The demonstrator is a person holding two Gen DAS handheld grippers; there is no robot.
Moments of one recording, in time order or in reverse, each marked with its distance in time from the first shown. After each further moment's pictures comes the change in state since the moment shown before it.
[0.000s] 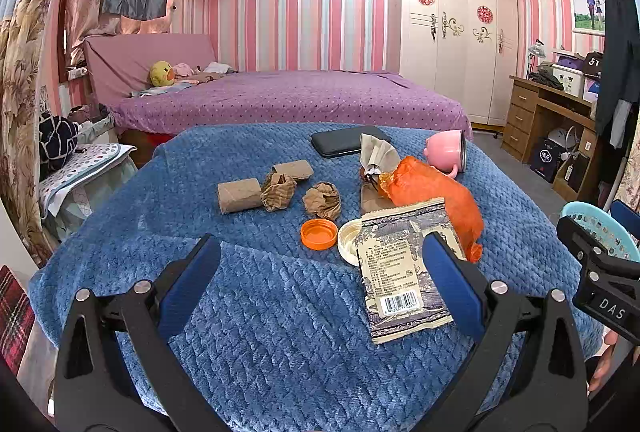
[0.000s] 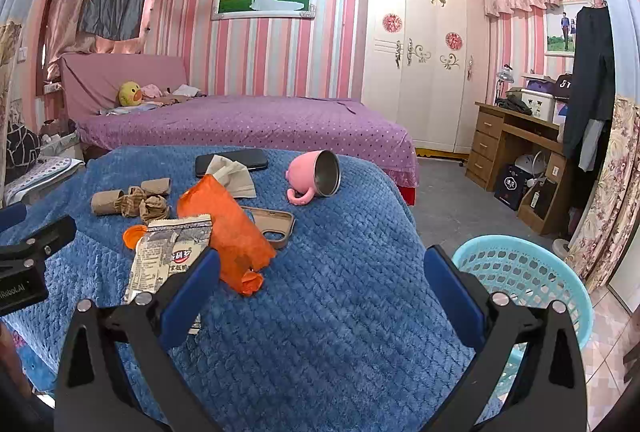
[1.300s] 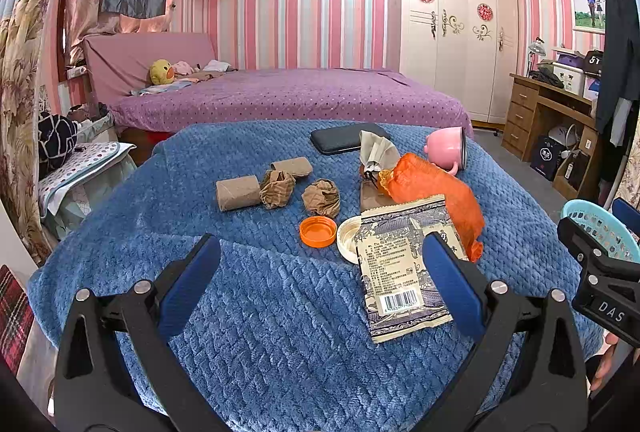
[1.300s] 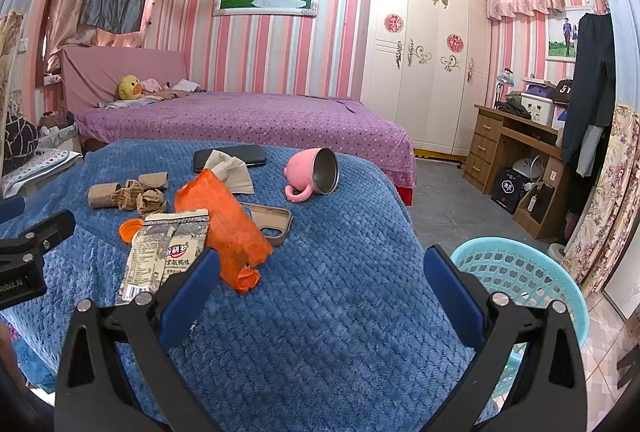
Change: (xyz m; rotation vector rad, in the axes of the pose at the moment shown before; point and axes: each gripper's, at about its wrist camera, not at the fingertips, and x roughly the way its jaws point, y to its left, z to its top) left arm 0.003 -0.002 -0.002 0.003 0.003 0.003; right arm 0.003 0.001 -0.003 -0.015 0.002 -0.009
